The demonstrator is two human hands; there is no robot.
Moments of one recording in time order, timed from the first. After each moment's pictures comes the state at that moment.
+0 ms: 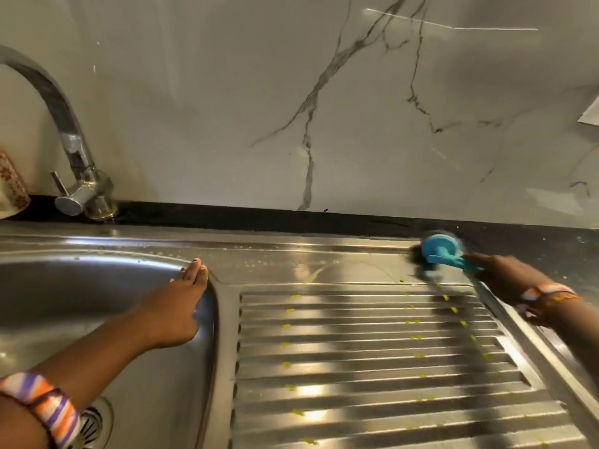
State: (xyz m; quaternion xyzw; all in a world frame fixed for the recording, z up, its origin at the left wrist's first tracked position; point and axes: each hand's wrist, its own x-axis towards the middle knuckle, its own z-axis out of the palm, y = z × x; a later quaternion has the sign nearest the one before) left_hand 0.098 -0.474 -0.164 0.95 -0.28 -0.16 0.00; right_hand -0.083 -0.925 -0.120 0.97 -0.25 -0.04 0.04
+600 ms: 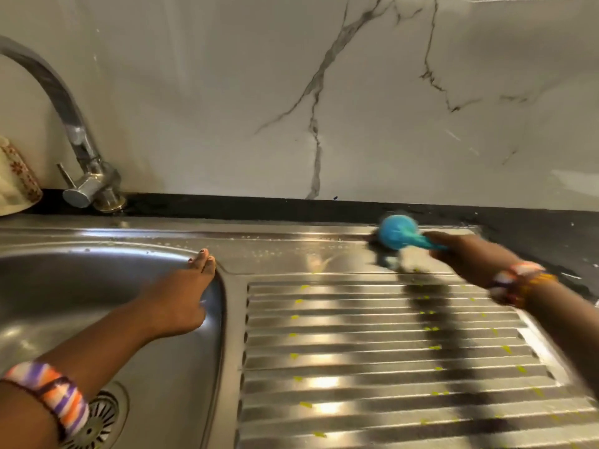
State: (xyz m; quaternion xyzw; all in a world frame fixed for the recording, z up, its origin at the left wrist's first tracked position) left_hand 0.101 -0.474 -0.165 0.95 -0.28 -0.14 0.02; right_hand -0.039 -0.868 -0.127 0.99 -0.16 0.00 -0.04
